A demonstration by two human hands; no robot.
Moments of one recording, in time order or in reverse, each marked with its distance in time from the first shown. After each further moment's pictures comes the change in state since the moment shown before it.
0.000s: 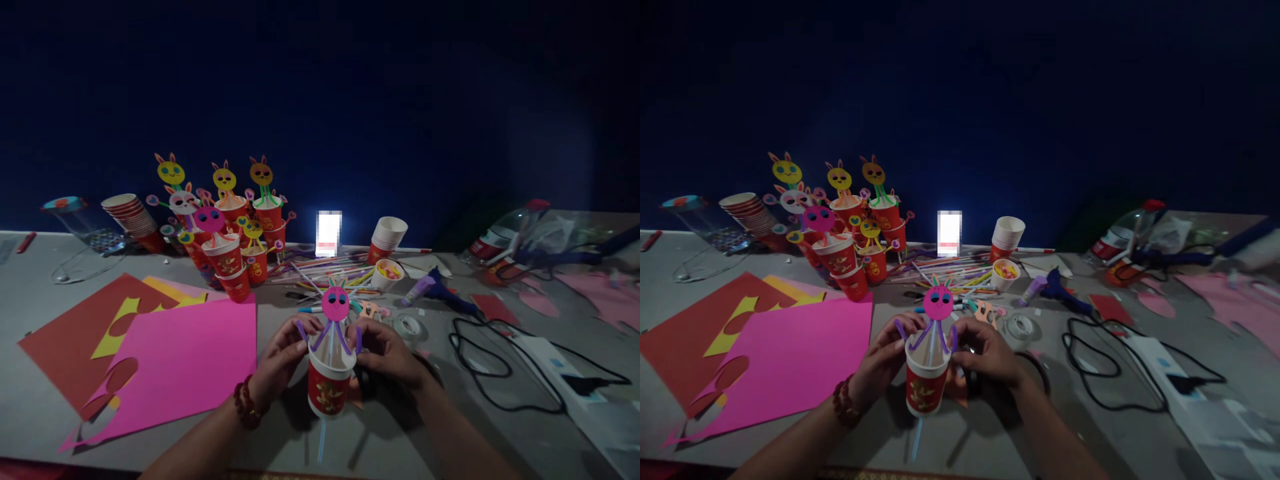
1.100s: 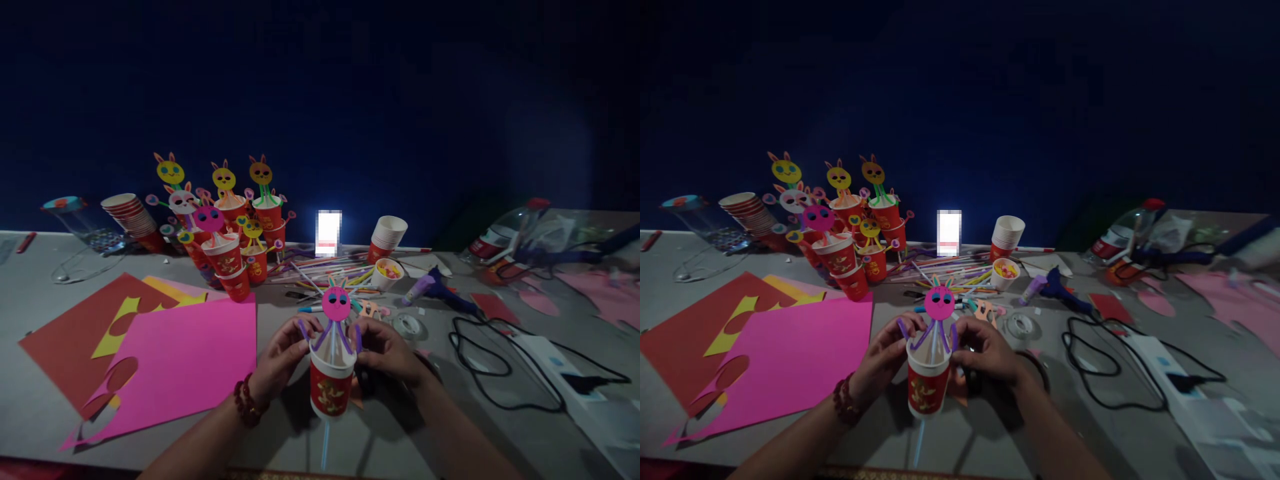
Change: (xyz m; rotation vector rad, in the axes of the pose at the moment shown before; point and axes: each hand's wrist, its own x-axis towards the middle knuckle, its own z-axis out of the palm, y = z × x) left_hand 0.002 0.000 0.000 0.009 -0.043 0.018; right_hand 0.002 0.002 -0.003 0.023 -0.030 0.021
